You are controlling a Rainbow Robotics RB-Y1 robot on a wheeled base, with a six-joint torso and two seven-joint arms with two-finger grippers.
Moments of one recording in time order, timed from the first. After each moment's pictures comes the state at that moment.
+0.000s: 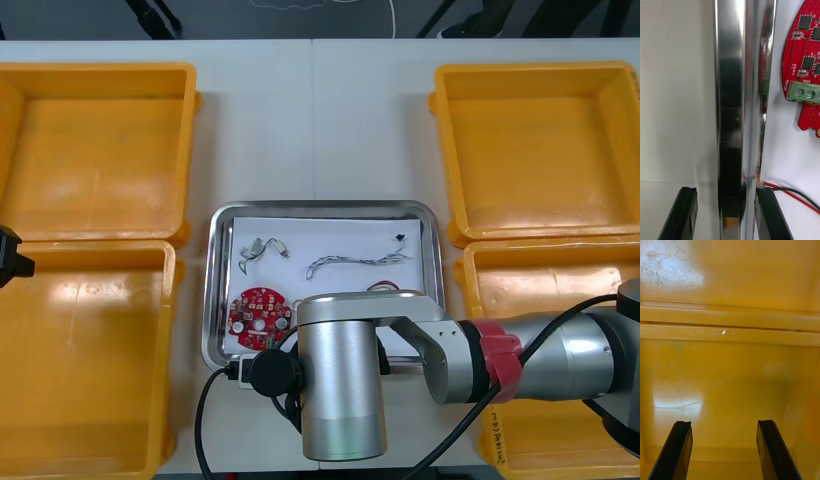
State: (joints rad) right arm -0.89 -0.40 1.33 -1.90 -0.54 1.55 1.51; left arm -0.15 0.78 0.34 -2.18 0.87 1.91 -1.24
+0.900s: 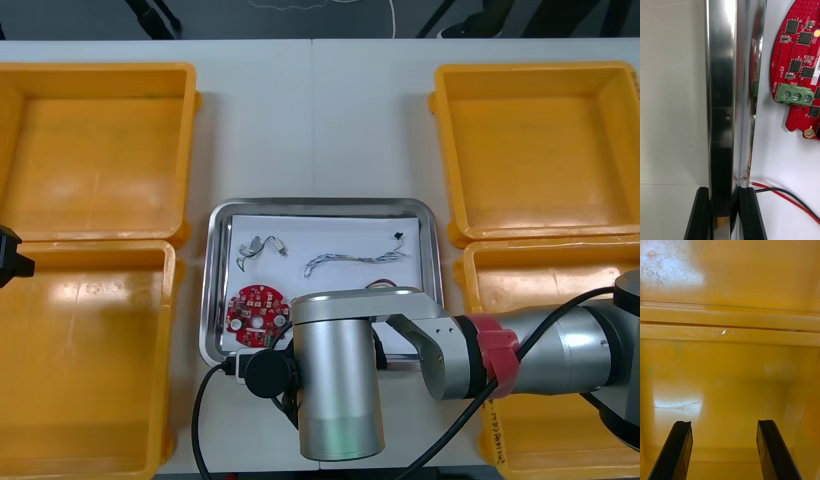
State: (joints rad) right arm -0.91 -0.40 1.34 -1.90 -0.52 1.55 1.51; left arm -0.15 0.78 0.34 -2.18 0.87 1.91 -1.24
